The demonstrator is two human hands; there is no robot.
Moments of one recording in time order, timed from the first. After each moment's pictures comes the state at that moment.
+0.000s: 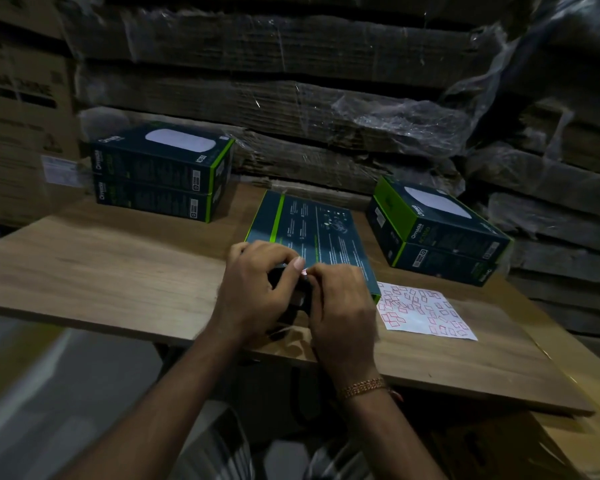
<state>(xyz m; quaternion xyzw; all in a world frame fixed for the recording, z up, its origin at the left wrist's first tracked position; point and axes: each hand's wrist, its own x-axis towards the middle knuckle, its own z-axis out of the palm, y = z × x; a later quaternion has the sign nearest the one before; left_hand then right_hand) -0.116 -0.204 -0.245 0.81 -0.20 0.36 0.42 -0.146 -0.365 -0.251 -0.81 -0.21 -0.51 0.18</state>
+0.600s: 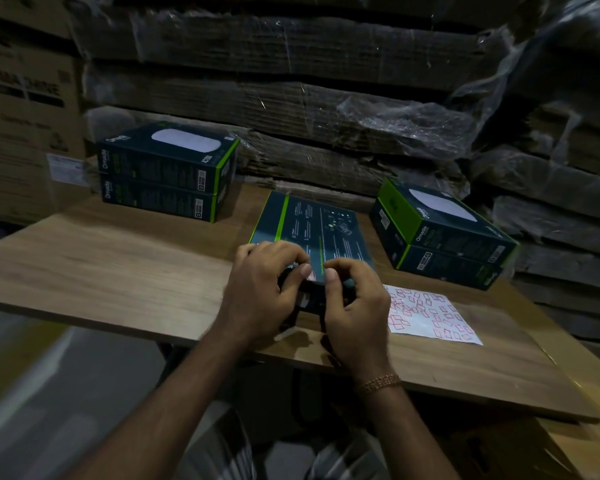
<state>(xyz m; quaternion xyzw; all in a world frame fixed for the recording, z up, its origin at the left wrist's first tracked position) -0.119 -0.205 -0.242 0.83 -0.21 0.36 0.37 -0.145 -0.374 -0.239 -0.80 -0.16 -0.40 0.41</state>
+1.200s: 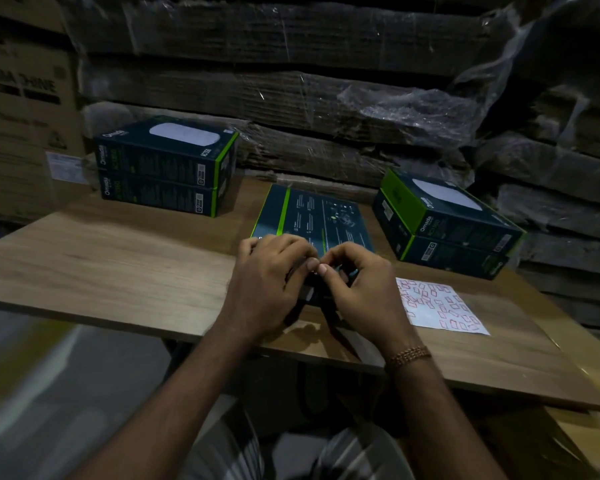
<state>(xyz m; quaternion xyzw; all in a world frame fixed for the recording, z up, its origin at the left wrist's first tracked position) -0.120 -0.205 -0.243 0.86 -0.22 0.35 0.31 -0.139 -0.388 -0.209 -0.86 -0.18 -0.23 0.41</state>
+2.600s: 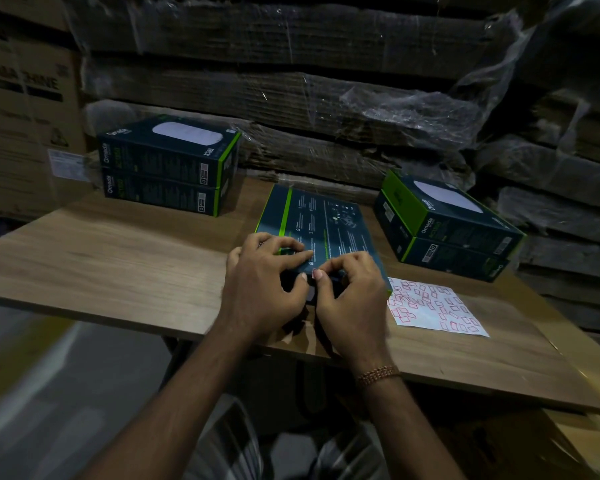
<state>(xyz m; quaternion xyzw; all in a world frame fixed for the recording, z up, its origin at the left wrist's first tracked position) -0.120 -0.198 -0.249 0.88 -0.15 0.31 0.33 -0.142 -0.358 -0.237 -0.84 -0.10 -0.37 0.37</state>
